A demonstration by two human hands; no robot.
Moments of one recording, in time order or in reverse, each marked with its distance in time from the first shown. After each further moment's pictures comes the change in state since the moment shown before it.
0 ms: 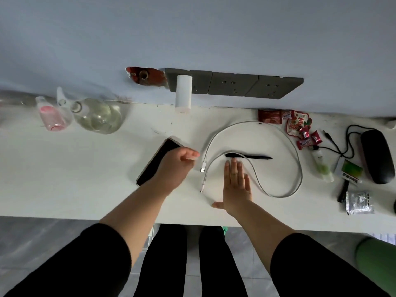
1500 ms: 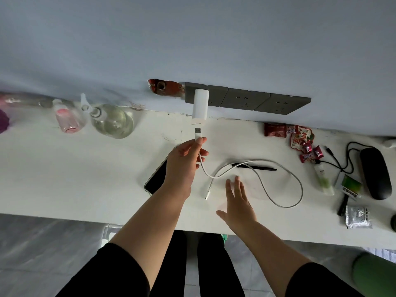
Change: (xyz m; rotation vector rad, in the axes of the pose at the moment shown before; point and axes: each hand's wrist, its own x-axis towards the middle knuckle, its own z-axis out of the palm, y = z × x) left_hand -0.023 0.050 -0.008 -0.661 0.230 -0.095; right_hand -0.014 -0.003 0.014 0.261 0.085 -0.056
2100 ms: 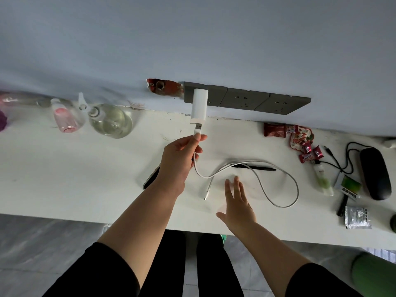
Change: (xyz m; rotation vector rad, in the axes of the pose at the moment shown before) left_hand 0.004 0.012 -0.006 0.070 -0.042 0.019; right_hand 0.000 0.002 0.002 -0.037 -0.003 -0.013
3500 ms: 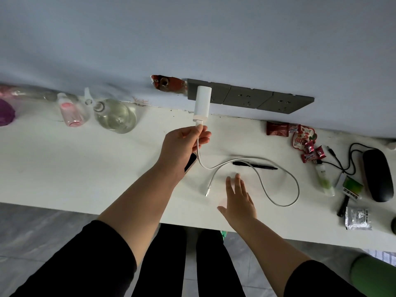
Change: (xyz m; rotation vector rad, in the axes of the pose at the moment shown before) left_hand 0.009 0.013 -0.001 -0.035 -0.067 0.019; right_hand -0.005 -0.005 -0.011 -0.047 -0.020 0.029
